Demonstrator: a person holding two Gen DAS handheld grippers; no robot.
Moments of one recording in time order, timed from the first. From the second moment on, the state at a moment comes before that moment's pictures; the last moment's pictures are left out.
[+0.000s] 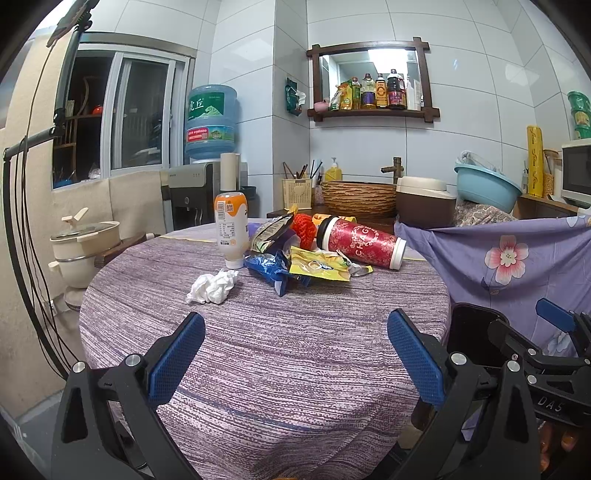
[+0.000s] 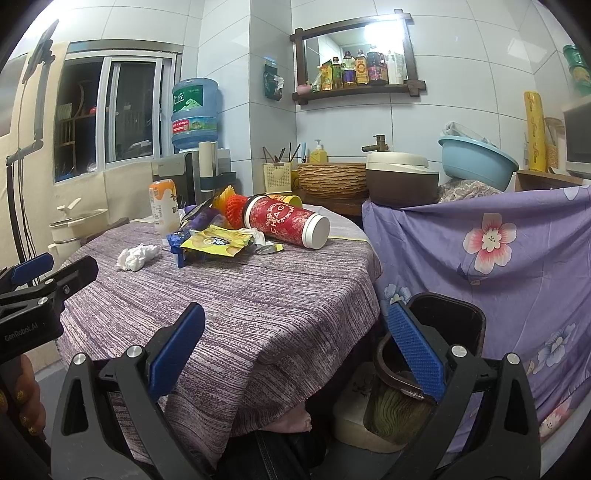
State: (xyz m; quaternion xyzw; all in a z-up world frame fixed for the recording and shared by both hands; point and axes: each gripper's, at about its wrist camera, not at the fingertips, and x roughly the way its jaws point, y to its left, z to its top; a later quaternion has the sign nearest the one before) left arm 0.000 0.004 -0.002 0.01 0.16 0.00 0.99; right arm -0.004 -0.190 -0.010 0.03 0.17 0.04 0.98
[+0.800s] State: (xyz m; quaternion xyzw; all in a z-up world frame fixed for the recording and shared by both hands) left arm -0.001 0.004 -0.002 0.01 0.15 0.00 0.99; right arm -0.004 -0.186 -0.010 0.02 0.17 0.04 0.98
